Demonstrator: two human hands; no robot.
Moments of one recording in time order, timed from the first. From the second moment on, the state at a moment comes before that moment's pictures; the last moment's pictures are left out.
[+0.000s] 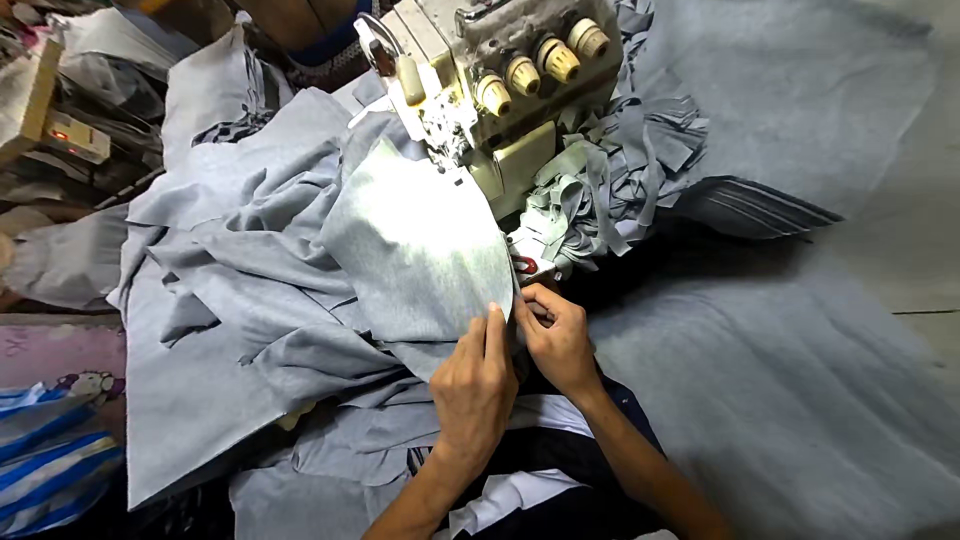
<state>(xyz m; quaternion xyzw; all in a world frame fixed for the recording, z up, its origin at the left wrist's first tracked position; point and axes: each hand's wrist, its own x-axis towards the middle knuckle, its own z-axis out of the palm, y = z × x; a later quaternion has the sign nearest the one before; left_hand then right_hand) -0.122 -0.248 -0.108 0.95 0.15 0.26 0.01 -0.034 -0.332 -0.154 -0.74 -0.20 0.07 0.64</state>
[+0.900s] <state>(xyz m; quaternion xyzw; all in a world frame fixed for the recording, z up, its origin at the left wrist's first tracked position) -0.101 -0.233 -0.100 0.94 0.11 0.30 0.10 -0.023 -0.325 -0.146 -0.75 -0.23 0.00 0.62</state>
